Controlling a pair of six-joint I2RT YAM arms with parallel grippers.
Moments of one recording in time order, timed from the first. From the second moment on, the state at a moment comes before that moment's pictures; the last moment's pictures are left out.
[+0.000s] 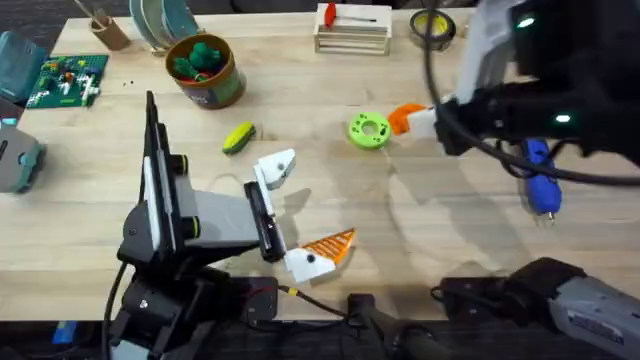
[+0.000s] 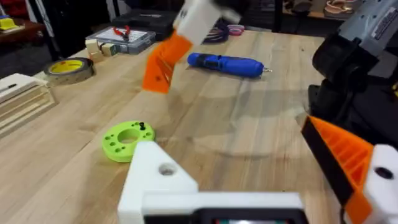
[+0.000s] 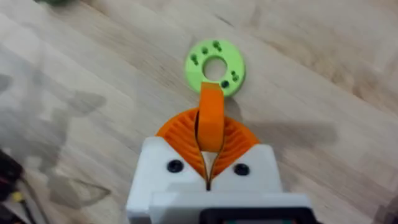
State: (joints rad) left arm -0.28 0.01 0.01 -0.08 0.95 0.06; right arm 0.44 1.09 0.92 -0.72 -0.14 -0.02
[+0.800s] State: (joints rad) left arm -0.28 0.01 0.01 -0.08 0.95 0.06; right arm 0.44 0.96 0.93 -0.59 -0.51 0.46
